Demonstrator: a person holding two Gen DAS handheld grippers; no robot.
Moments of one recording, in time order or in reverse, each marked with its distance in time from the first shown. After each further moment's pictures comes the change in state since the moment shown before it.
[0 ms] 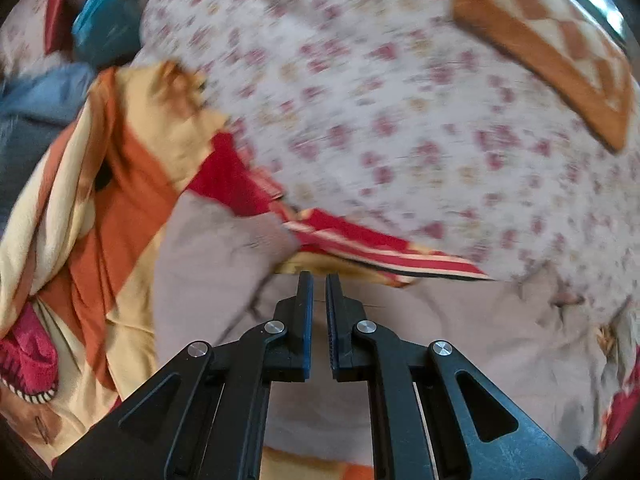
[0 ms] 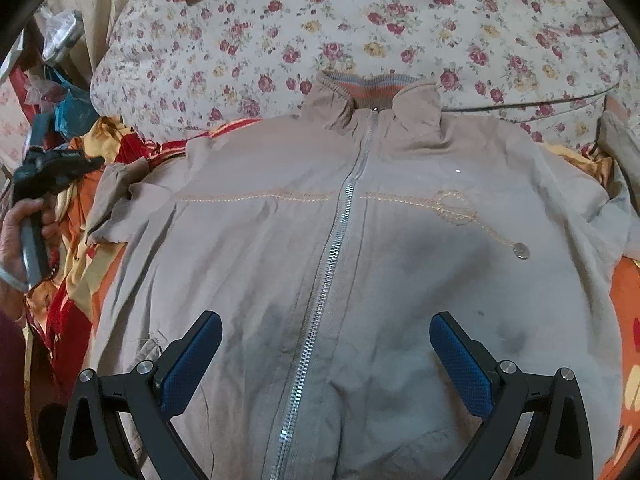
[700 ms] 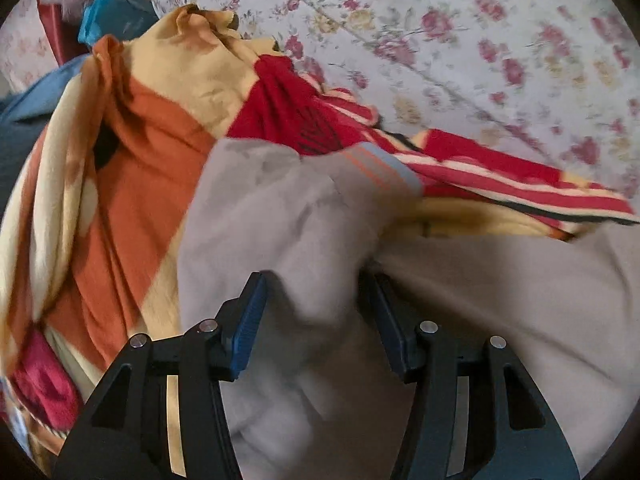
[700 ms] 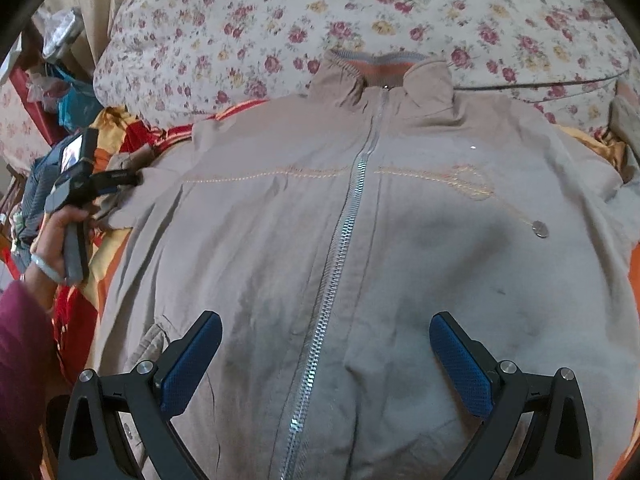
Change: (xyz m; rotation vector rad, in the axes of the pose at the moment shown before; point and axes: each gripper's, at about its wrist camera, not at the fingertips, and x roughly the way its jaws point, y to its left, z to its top) left arm 0.114 0.040 -0.023 0.129 0.154 0.398; right arm 0.019 0.006 -0.005 -0.008 0.070 0.039
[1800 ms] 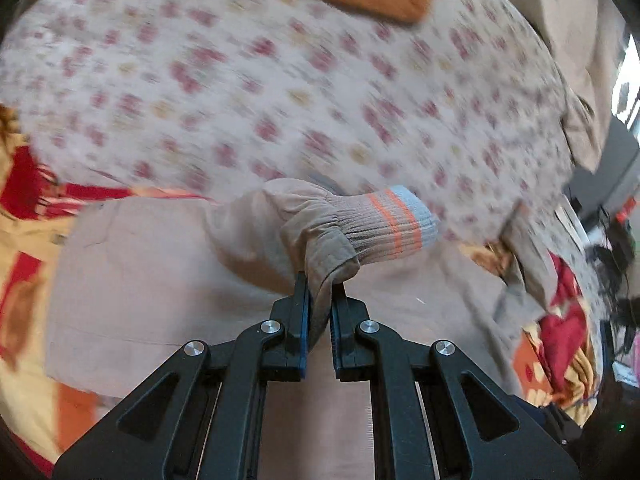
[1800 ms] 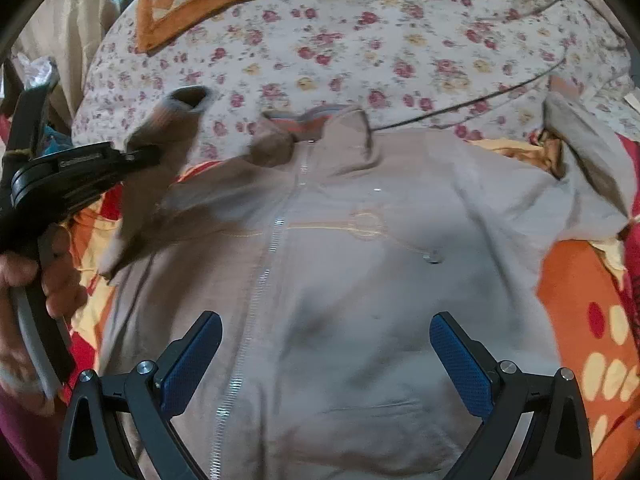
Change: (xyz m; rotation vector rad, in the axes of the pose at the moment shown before) left arm -0.235 -0.218 -0.059 0.132 -0.110 -0.755; right arm -0.060 -0.066 0.002 0.122 -0.133 -0.074
